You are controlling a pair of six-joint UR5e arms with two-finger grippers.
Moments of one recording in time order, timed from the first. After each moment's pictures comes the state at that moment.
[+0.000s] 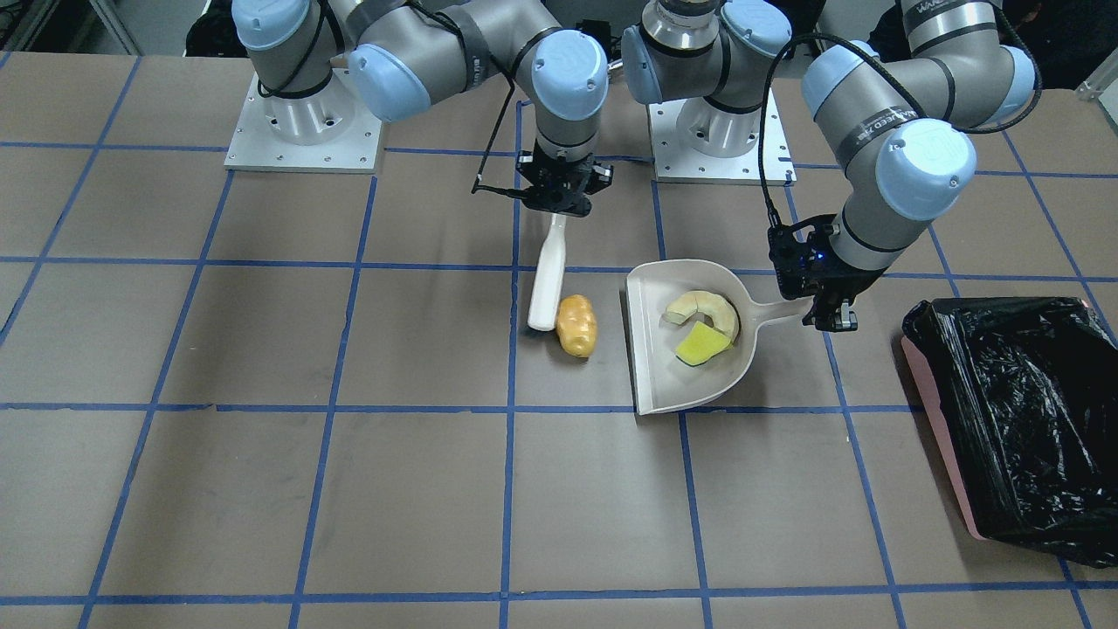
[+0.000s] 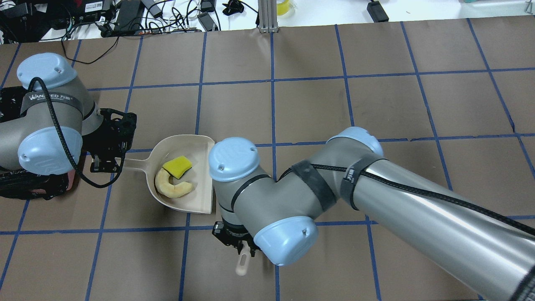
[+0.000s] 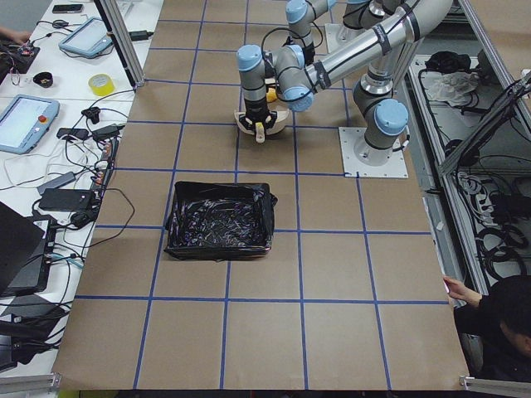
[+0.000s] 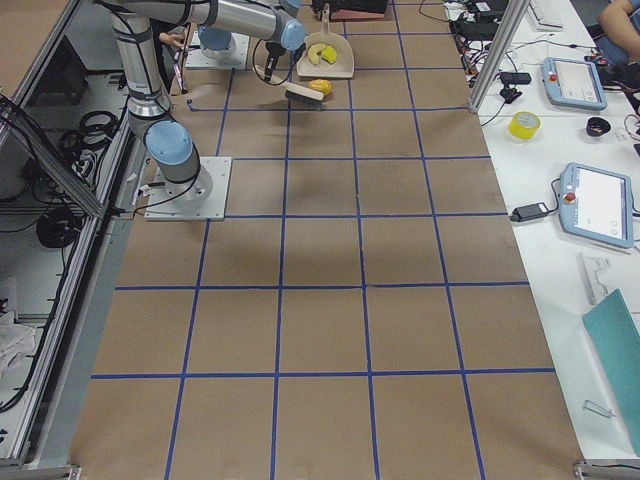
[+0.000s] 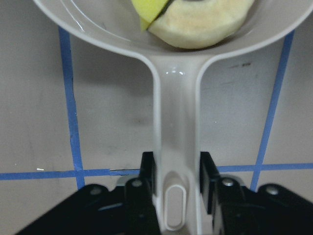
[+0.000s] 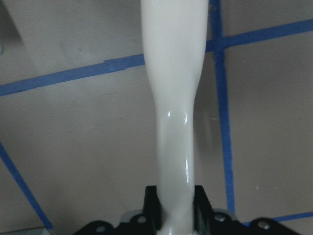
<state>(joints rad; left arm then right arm) -1.32 -1.64 -2.02 -1.14 1.71 1.77 2.26 -1.31 1.86 -1.91 -1.33 0.82</state>
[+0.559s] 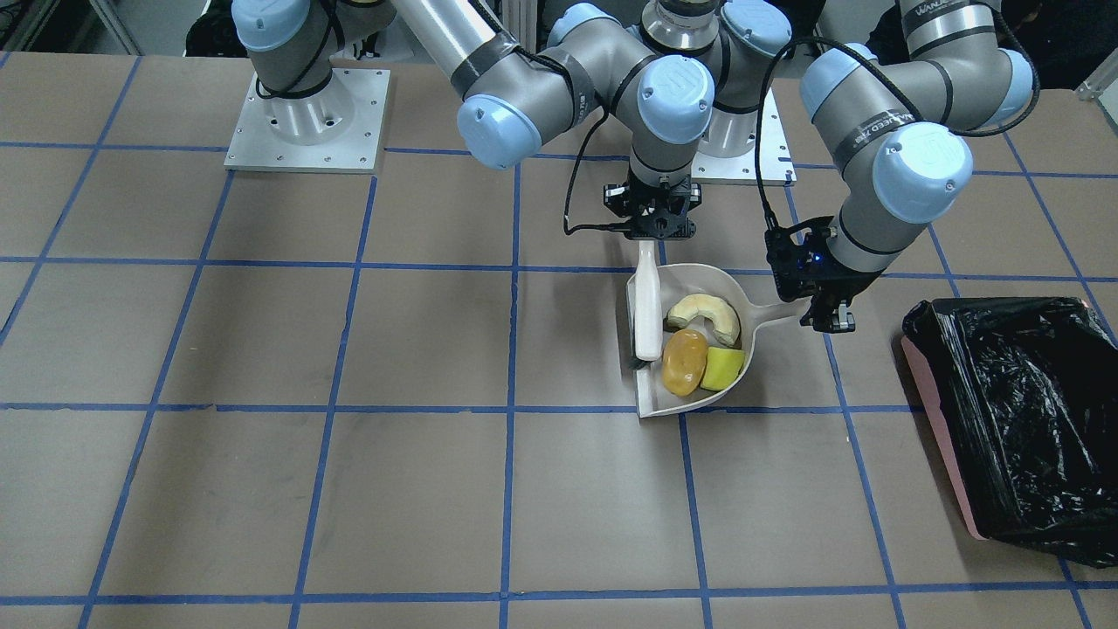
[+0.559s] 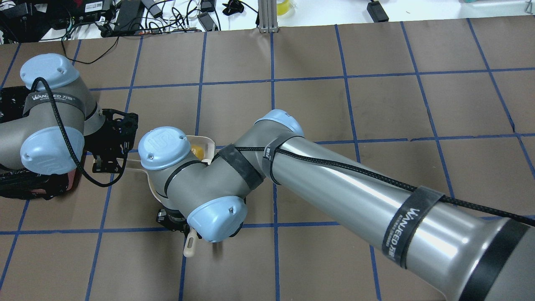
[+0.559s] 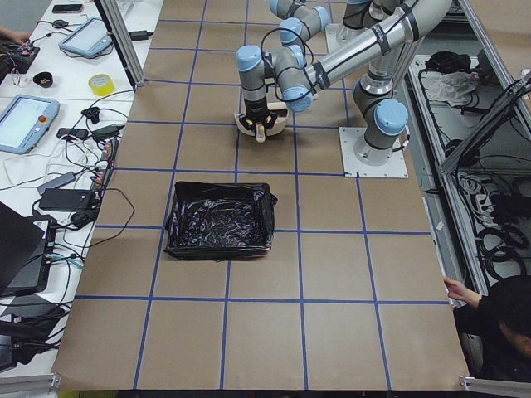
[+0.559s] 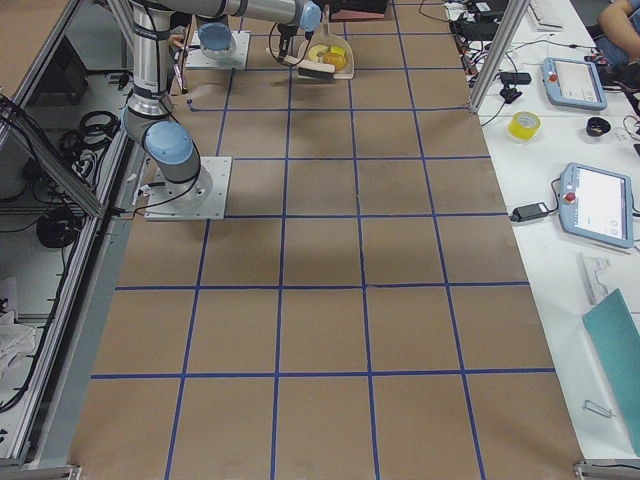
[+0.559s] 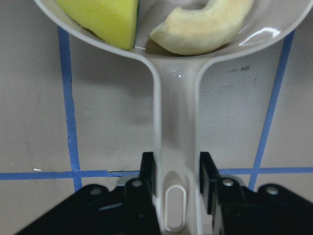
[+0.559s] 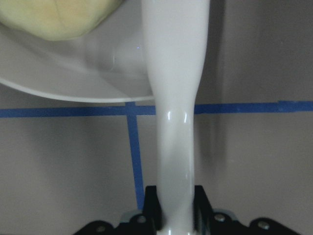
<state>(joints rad) -1.32 -1.65 -2.02 -1.14 1.71 1.76 2.36 -1.10 1.59 -1.96 -1.31 0.80</state>
